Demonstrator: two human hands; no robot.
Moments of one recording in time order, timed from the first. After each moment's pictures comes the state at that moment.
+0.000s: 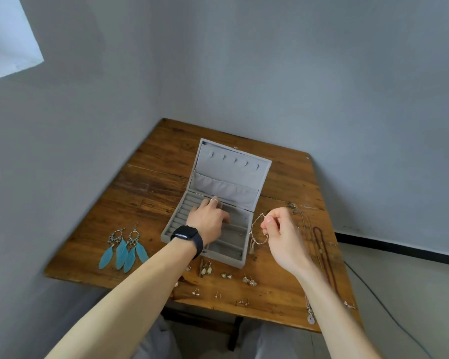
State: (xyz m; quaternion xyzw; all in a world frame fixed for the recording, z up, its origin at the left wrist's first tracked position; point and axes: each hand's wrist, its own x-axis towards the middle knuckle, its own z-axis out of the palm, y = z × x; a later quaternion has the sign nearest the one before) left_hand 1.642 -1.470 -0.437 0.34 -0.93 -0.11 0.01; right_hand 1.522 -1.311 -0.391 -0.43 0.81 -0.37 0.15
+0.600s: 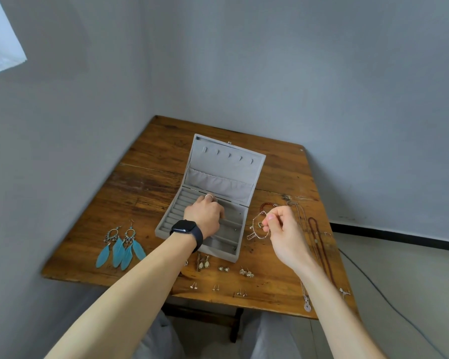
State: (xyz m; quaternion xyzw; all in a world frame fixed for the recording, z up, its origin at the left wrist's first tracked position) left_hand 1.637 -1.464 -0.433 0.38 -0.92 -0.14 0.00; right_hand 1.520 -1.296 -0.395 -0.38 0.82 -0.40 0.17
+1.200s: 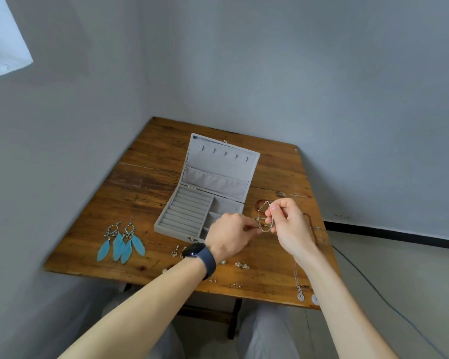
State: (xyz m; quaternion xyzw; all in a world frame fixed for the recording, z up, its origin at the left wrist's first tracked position) left_hand 1.627 -1.388 -0.422 0.27 -0.90 -0.30 0.15; right_hand 1.518 -1.285 -0.375 -0.35 0.79 -0.48 0.18
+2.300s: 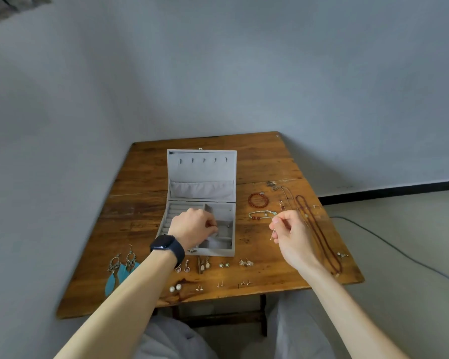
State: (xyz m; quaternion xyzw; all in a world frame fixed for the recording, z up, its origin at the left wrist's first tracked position) left_hand 1.658 -1.450 -0.409 0.30 -0.95 -0.11 -0.01; right_hand 1.524 -1.245 -0.423 -0.25 0.81 -0.52 0.14
